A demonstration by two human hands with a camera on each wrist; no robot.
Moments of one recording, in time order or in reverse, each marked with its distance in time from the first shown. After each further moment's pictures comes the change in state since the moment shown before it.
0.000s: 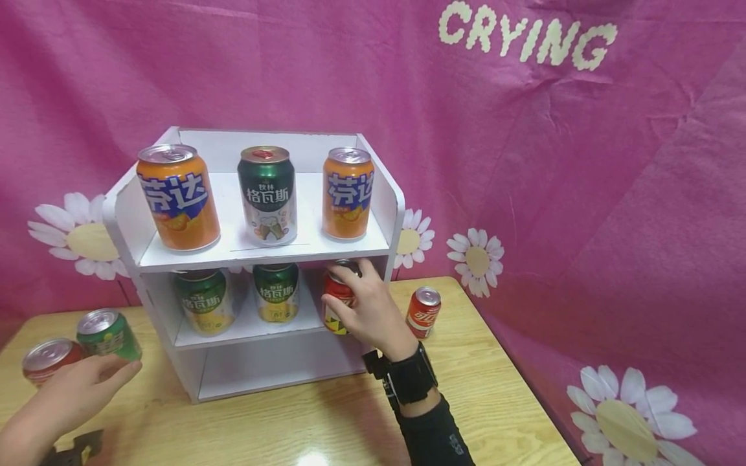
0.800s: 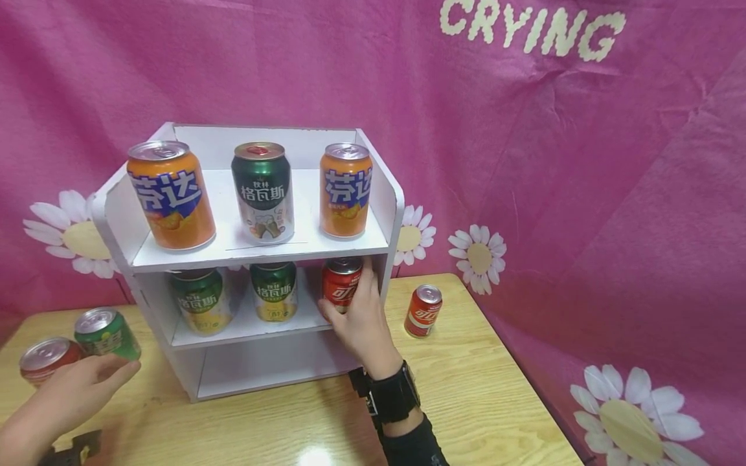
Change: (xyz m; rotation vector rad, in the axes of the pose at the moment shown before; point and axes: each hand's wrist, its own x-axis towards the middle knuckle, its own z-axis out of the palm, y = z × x) left_hand 0.003 0.000 0.001 0.013 -0.018 -0.020; right_hand -0.013 -0.005 0.033 -0.008 0.144 0.381
